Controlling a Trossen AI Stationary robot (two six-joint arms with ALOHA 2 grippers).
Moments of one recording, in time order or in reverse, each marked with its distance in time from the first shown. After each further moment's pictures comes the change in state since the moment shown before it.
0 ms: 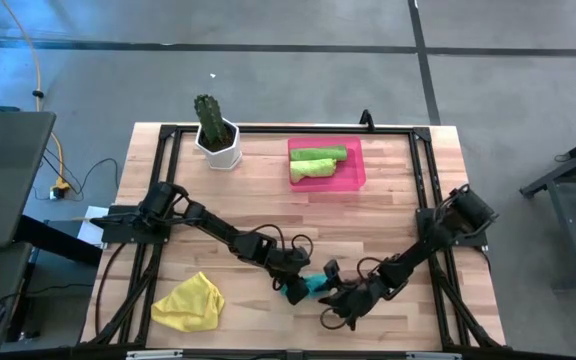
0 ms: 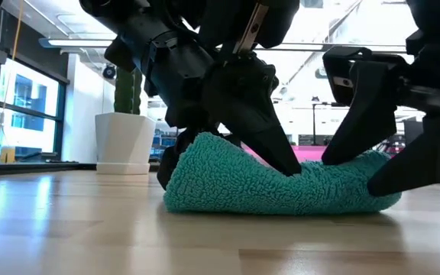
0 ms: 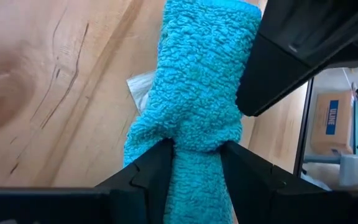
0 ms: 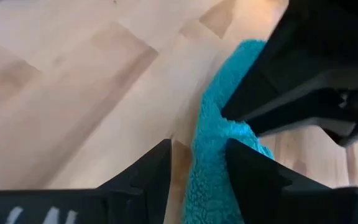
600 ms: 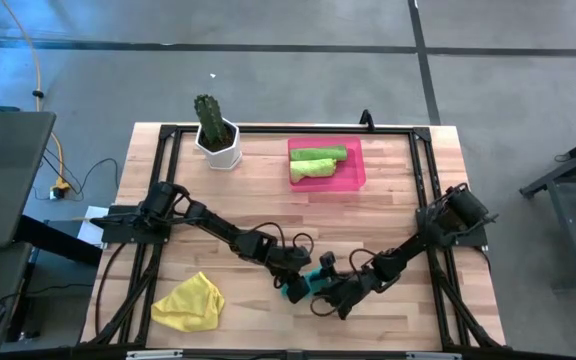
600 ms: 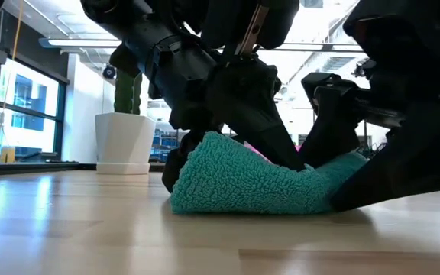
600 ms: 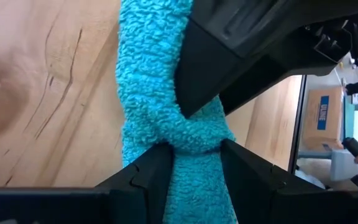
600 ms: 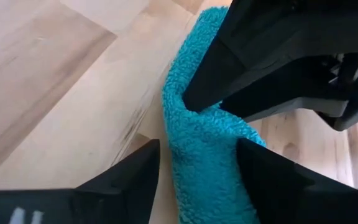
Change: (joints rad) left arm 0.002 0.004 -0.004 0.038 0.046 0.008; right arm -0.080 0.023 0.000 0.002 -0.030 0.053
